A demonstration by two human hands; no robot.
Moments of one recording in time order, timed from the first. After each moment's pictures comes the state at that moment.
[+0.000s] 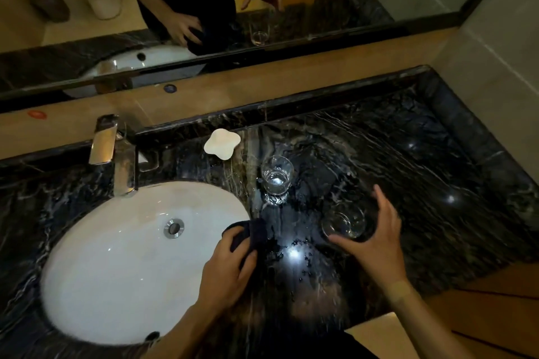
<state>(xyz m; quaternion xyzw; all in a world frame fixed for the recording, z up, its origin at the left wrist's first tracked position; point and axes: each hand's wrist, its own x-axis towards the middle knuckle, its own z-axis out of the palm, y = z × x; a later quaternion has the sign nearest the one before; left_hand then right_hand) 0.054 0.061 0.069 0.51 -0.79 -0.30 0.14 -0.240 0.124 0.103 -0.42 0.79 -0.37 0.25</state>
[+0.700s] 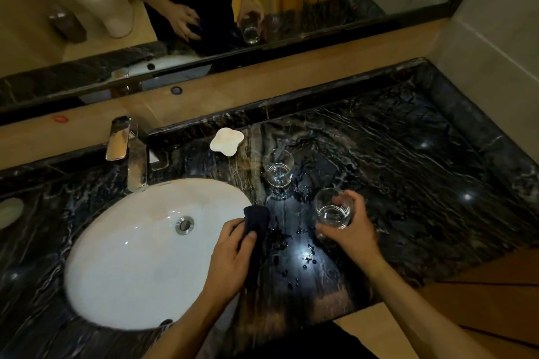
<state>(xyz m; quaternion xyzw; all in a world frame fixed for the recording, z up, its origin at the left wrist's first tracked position) 0.044 0.070 0.111 0.54 -0.69 -0.42 0.25 -0.215 0.115 0.077 -0.40 0.73 -0.44 0.35</state>
